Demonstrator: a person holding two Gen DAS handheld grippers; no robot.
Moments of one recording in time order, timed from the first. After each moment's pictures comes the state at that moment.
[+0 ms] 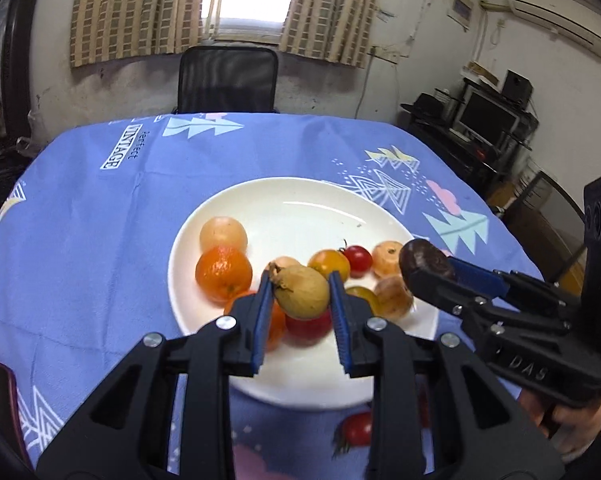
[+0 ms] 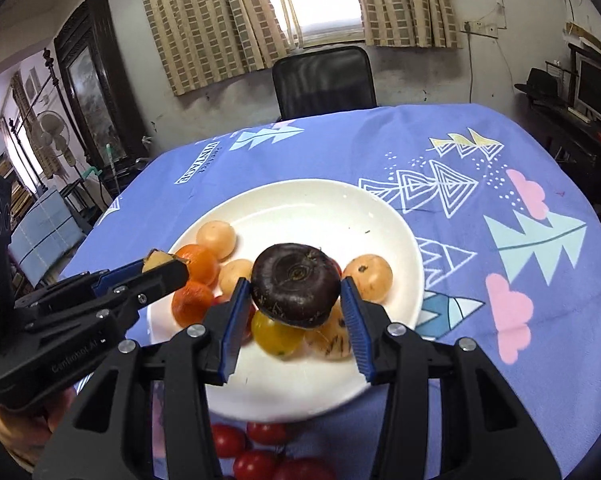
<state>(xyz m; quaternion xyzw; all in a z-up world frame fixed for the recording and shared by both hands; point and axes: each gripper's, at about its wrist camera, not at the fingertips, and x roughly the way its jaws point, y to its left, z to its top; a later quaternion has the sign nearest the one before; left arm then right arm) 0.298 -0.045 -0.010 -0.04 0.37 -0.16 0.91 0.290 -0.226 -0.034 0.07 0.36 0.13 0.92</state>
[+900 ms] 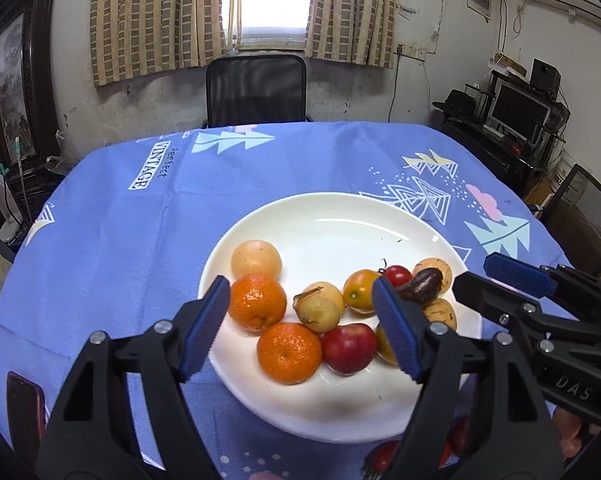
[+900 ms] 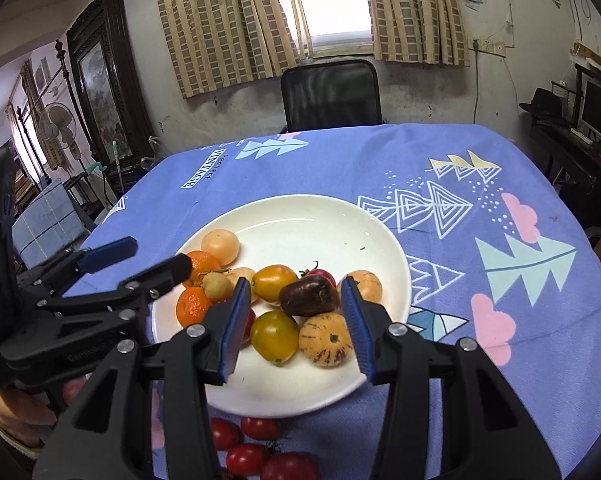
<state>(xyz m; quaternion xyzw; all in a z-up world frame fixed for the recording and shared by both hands) 0.311 -0.052 -0.003 0.01 0.35 -0.10 0.93 0.266 -0.237 -0.013 0.05 0.34 0.15 0.93</state>
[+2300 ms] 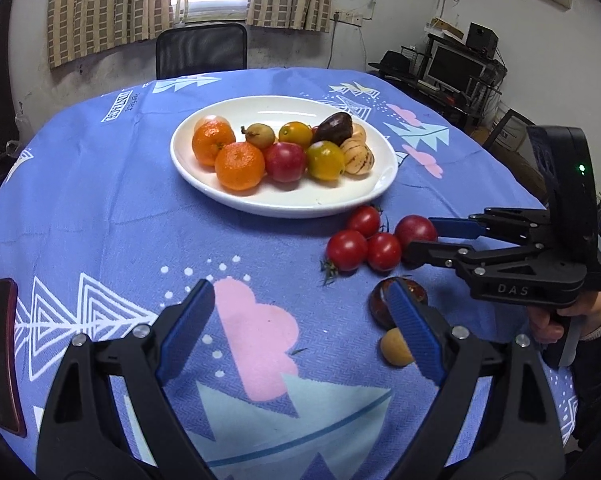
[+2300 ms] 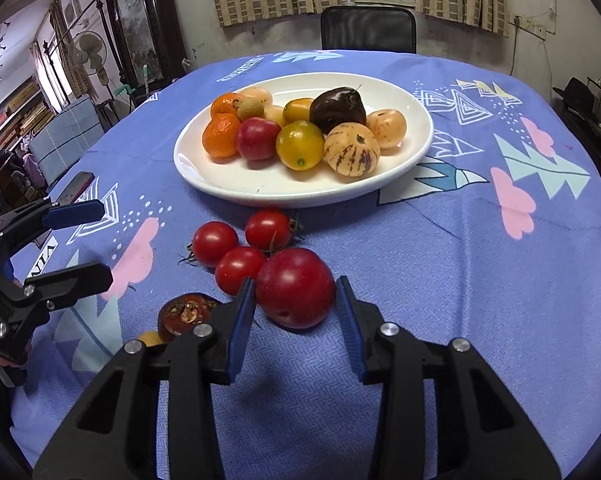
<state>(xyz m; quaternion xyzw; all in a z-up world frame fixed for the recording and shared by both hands) 0.178 -0.028 -0.050 0.02 0.39 -0.21 0.90 0.189 -0.236 -0.089 -0.02 0.42 0.20 0.88</state>
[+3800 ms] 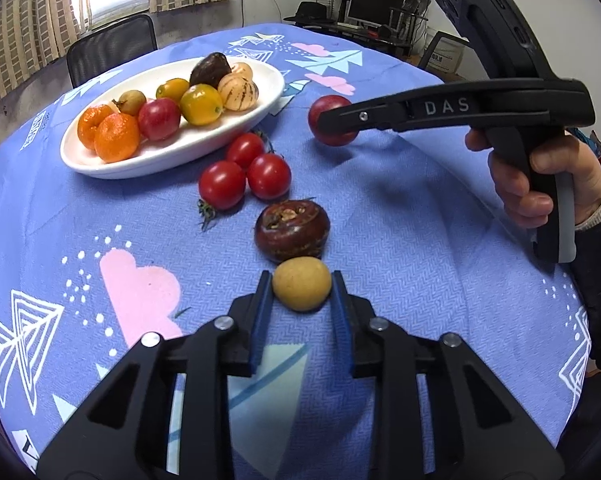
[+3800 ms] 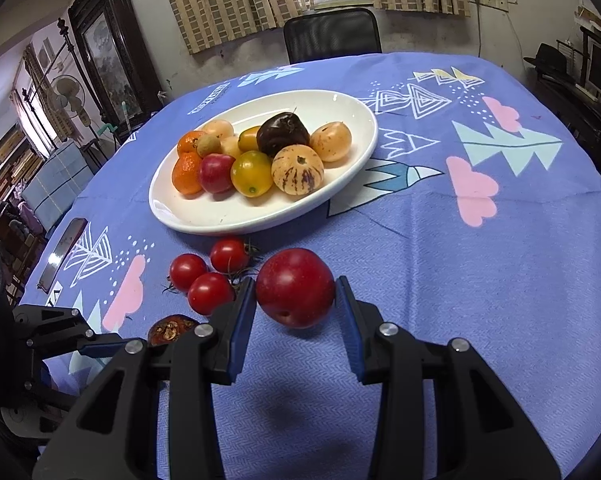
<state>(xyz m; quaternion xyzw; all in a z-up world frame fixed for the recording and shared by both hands) 0.151 -0.079 -0.082 0.12 0.42 -0.33 0.84 0.193 -0.276 -0.075 0.06 0.42 0.17 0.89</state>
